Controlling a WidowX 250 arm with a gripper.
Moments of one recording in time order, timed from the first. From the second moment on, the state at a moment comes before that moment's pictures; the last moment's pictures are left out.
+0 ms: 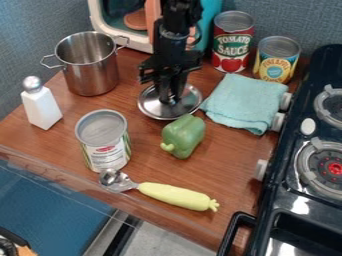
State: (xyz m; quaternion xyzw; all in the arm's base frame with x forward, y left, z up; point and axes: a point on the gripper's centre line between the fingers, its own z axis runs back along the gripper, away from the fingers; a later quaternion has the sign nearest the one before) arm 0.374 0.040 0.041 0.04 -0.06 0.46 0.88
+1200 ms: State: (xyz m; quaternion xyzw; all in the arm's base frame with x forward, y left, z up) arm 0.349 0.032 0.167 0.00 -0.08 0.43 0.90
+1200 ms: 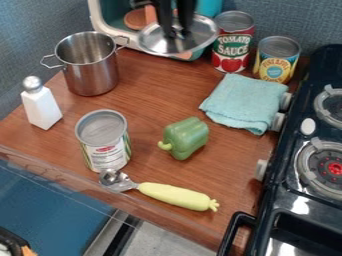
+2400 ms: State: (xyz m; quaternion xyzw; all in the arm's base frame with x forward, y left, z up) arm 0.346 0.142 0.154 0.05 -0.09 0.54 0.83
